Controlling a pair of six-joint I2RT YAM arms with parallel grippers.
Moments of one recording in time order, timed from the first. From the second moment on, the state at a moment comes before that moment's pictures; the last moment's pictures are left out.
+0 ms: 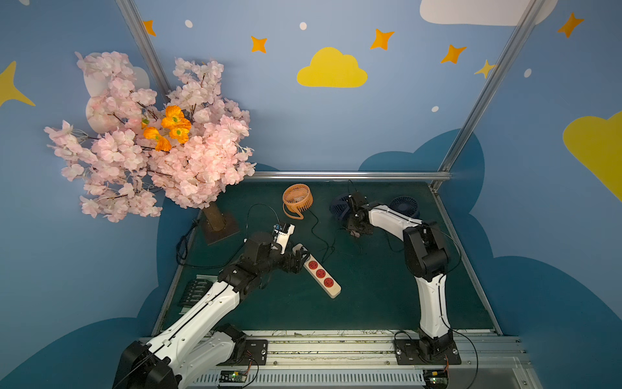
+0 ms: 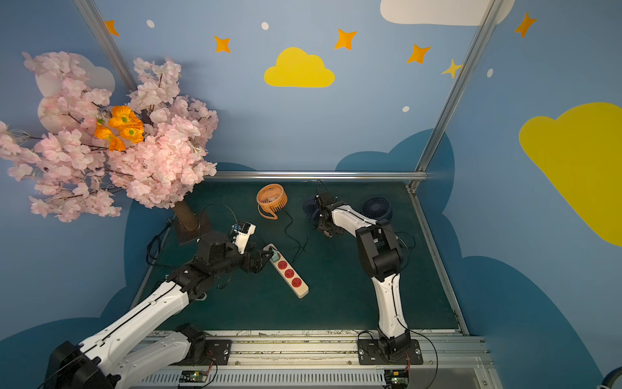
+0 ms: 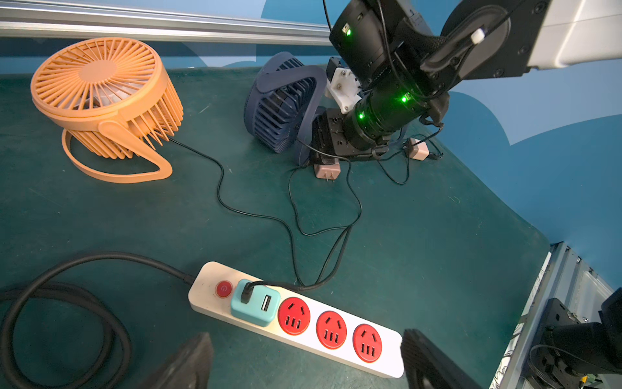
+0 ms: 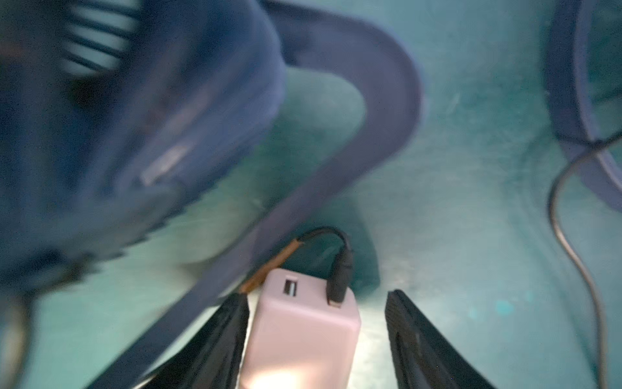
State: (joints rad) left arm -0.47 0.98 0.64 -0.18 0.27 -0.21; right arm 0.48 2.17 1.63 -0.68 0.25 0.60
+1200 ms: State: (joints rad) left arm -0.83 1.36 0.78 0.14 0.21 -0.60; right arm 0.60 1.44 1.07 -0.50 0.10 0.87
